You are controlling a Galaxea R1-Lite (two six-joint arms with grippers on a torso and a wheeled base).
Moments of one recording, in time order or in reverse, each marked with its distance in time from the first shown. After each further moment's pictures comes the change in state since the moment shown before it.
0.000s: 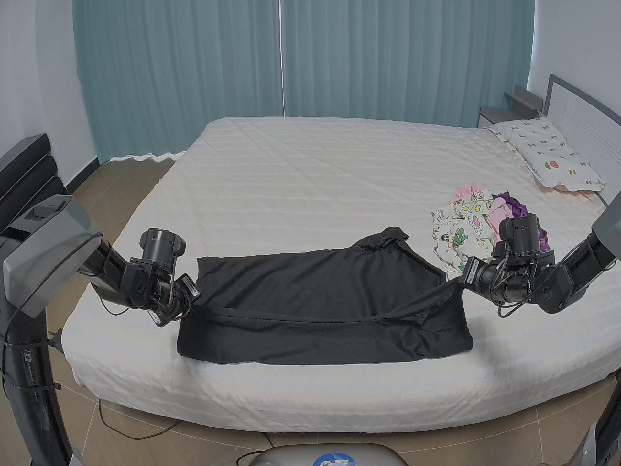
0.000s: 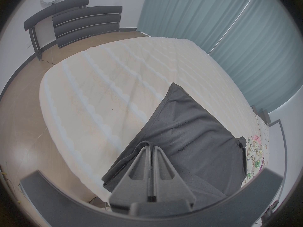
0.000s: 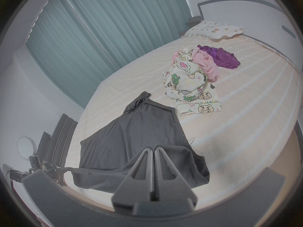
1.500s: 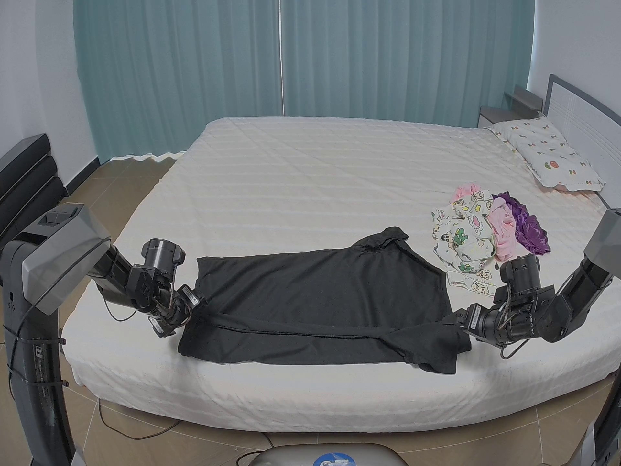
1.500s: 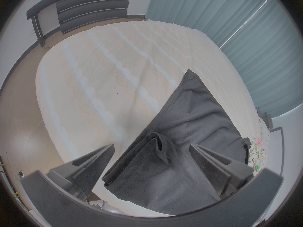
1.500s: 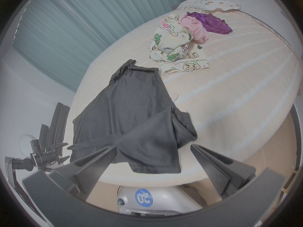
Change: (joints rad) left arm 0.033 0.062 -0.043 0.073 -0.097 -0.056; right arm -0.033 0.063 0.187 -0.064 0.111 0.002
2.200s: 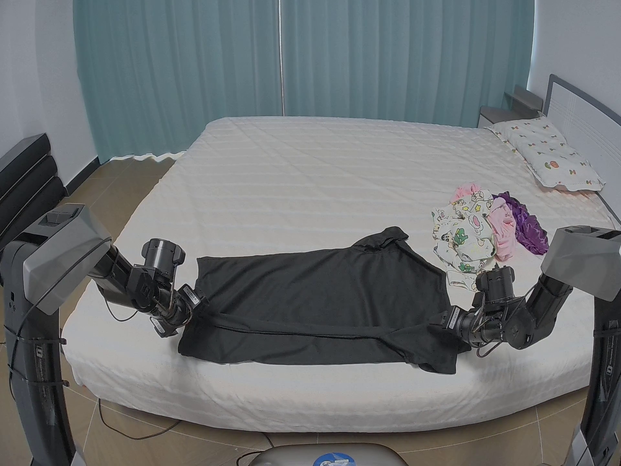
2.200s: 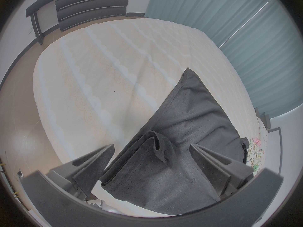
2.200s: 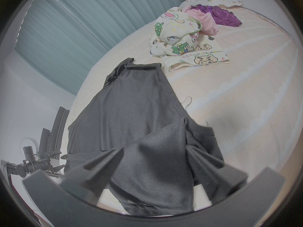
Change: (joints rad) left arm 0.000 0.009 -0.003 -0.008 -0.013 -0.005; right arm 0.005 0.251 -0.129 -0.160 0.006 0.034
